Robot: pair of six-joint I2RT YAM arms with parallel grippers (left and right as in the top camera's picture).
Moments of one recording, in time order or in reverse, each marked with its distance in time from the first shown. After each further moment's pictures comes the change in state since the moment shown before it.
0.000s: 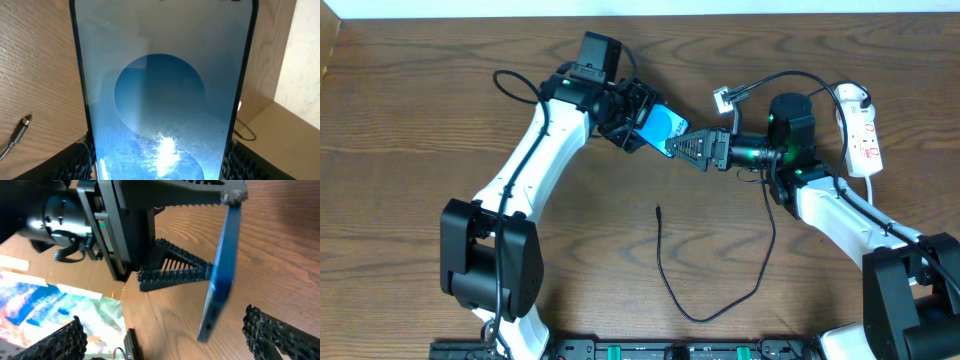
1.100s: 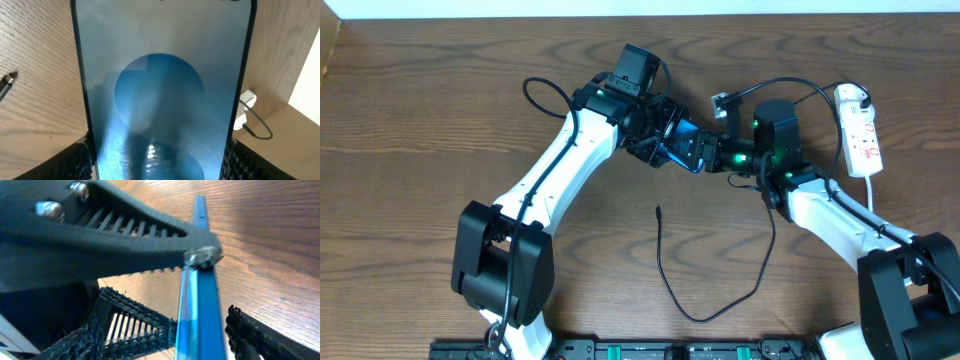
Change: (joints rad) left arm -0.123 0.000 0.000 -0.027 -0.051 -0.159; right arm 0.052 0.002 0.000 -0.129 0.257 -0.049
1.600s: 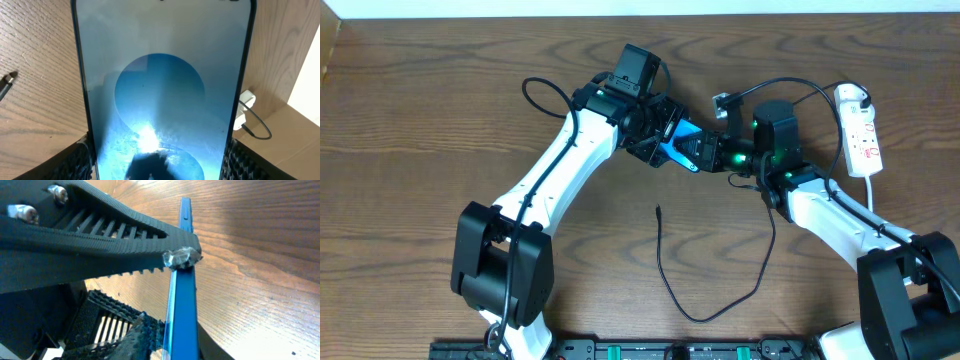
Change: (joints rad) left arm -0.001 -0.003 0.000 0.000 -0.004 -0.003; right arm -0.001 0.002 0.000 -0.012 0.034 -0.008
